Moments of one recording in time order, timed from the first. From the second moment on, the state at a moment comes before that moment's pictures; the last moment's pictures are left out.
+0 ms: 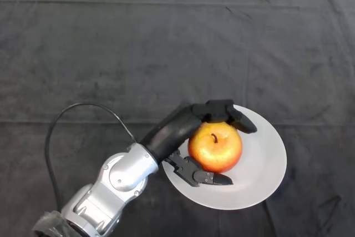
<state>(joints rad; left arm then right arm) -0.44 0.27 -0.54 0.37 0.02 -0.36 -0.12 -0.72 -0.59 0.16 1.13 -0.37 0.06 -0.10</state>
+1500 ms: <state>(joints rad) -0.50 0.41 -0.43 0.43 -0.09 -0.44 -0.16 -0.72 -0.59 0.16 1.13 -0.37 0.06 -0.10</state>
